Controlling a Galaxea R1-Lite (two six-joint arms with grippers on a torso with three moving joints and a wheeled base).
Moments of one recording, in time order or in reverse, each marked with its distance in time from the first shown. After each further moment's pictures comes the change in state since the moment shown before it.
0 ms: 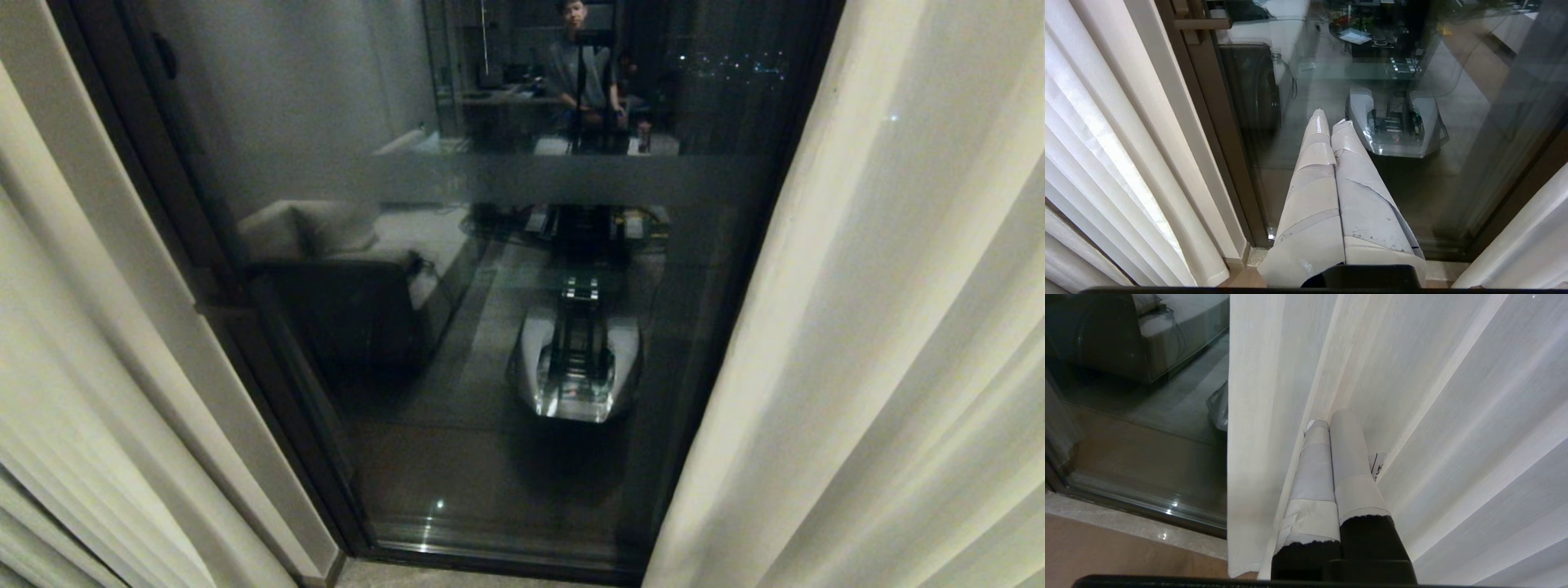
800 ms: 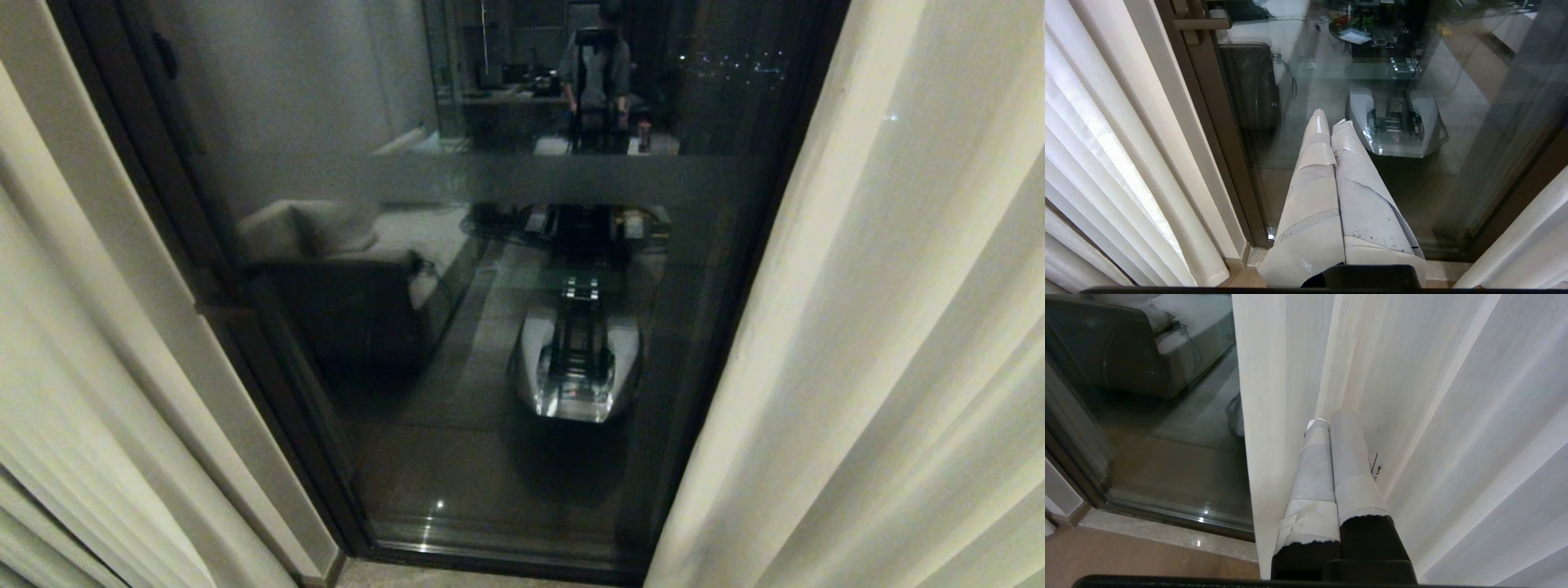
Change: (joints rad) left arm 0.000 0.000 0.000 0.000 -0.001 0.000; right arm 0.001 0.000 -0.001 0.008 0.001 0.125
